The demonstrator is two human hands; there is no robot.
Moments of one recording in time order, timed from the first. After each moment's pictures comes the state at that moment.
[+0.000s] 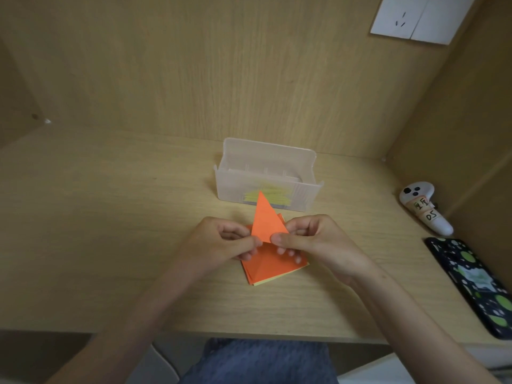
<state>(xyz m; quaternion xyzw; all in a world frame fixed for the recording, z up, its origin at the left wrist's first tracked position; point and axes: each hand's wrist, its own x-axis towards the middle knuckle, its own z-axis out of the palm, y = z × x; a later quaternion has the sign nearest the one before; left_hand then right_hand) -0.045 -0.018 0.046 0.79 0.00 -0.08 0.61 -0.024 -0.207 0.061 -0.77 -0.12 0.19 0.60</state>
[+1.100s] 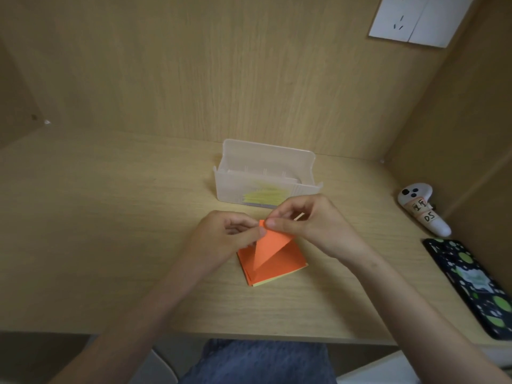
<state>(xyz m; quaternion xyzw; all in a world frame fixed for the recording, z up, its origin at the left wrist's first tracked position) -0.036 -0.022 0.043 0.77 -0.05 -0.03 0.63 -0.012 -0.197 0.080 -0.83 -0.19 0.08 0.52</state>
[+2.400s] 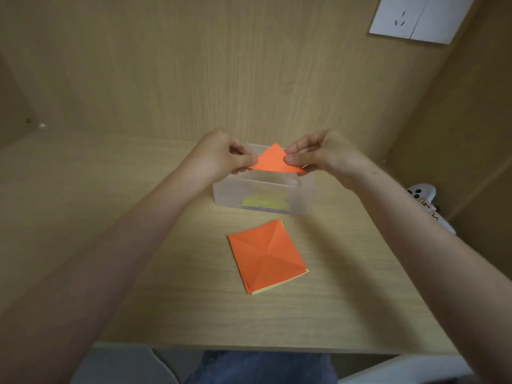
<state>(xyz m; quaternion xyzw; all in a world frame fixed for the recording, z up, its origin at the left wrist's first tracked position) 0.065 -0.008 0.108 0.88 -0.10 0.06 0.46 0.086 -0.208 0.129 -0.84 -0.12 0.06 0.53</state>
